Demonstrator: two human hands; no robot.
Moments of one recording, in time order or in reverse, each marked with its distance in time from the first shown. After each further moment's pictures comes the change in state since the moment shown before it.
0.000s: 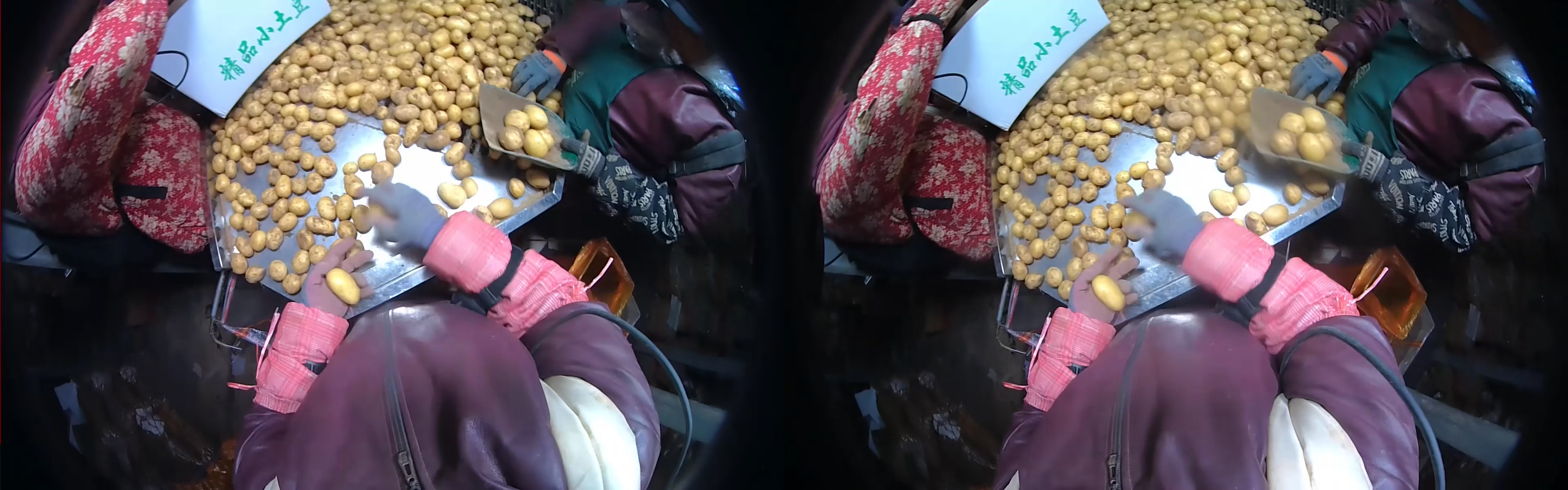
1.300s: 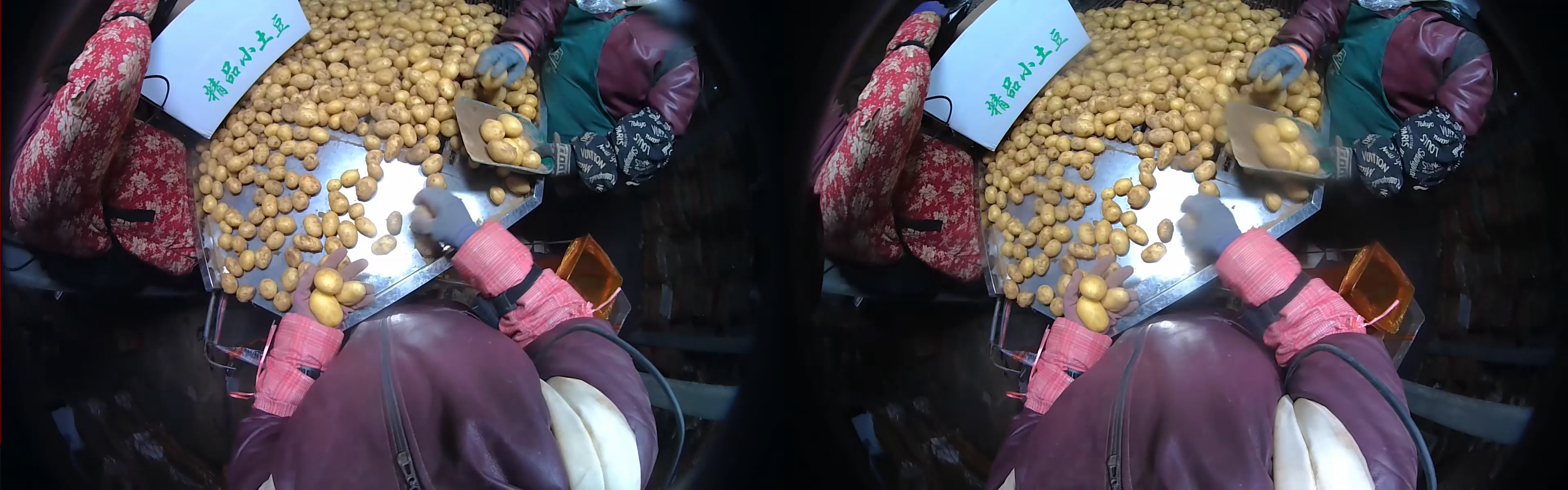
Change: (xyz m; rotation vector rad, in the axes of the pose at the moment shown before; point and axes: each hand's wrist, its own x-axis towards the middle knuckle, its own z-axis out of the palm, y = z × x) left_hand 0.018 -0.003 -0.042 -0.382 -0.445 -0.189; right_hand -0.059 0.039 -0.034 -0.263 0.134 0.159
